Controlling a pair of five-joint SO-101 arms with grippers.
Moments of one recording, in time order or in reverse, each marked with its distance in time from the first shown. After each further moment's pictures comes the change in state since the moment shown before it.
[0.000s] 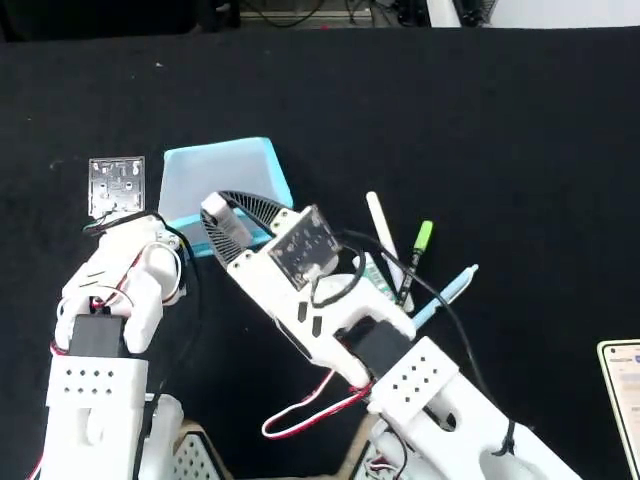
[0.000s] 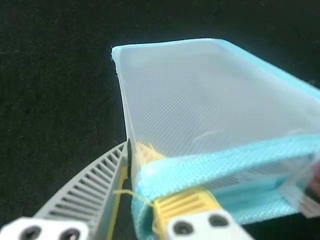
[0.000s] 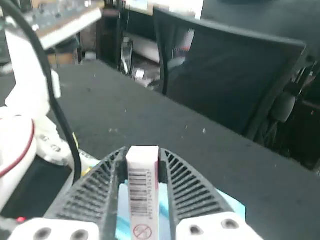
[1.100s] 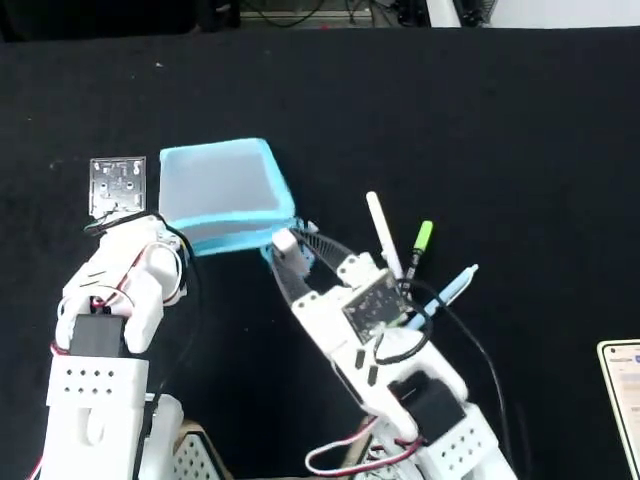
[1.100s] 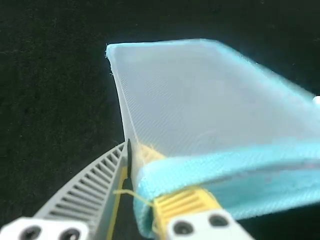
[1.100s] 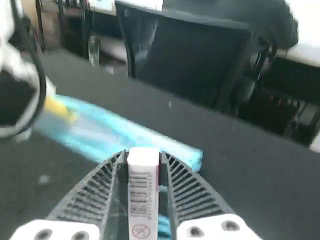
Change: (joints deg) left arm 0.0 0.1 0.0 0.0 0.1; right arm 8.0 -47.9 21.8 30.3 0.1
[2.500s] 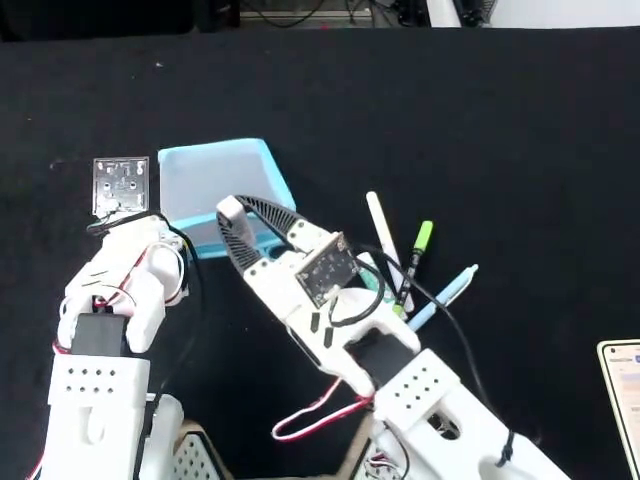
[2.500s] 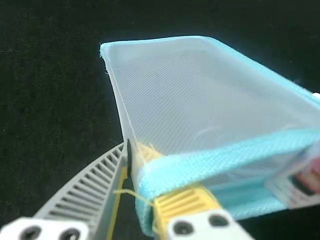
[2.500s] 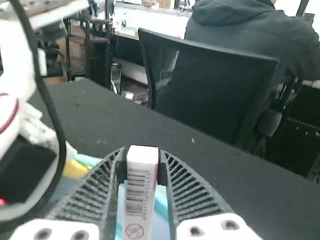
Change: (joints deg) left arm 0.3 0.0 0.0 0.0 0.0; right arm -4.9 43.6 -10.4 -39.6 -0.3
